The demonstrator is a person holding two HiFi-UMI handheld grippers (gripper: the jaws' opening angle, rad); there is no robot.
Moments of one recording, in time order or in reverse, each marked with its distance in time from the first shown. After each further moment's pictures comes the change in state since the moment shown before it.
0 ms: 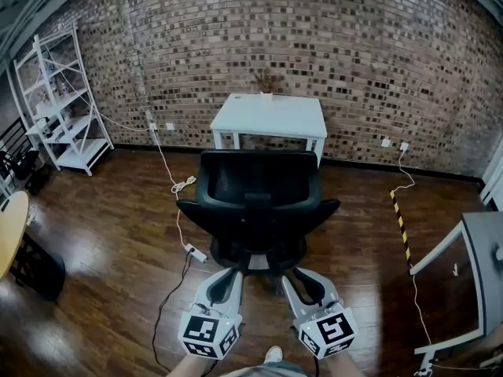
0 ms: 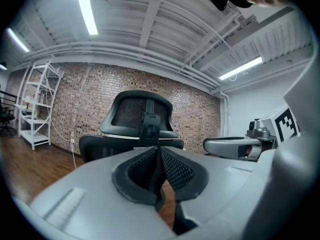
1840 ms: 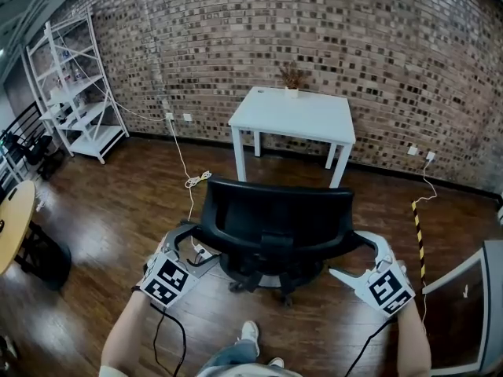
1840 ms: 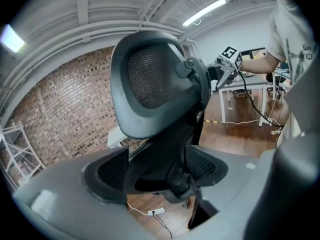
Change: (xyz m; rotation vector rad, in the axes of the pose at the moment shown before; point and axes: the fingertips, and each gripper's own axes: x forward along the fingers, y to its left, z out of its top) left arm 0.108 0.189 -0.013 0.605 0.413 -0.137; right arm 0.109 -0.154 -0.023 -0.569 0.359 0.287
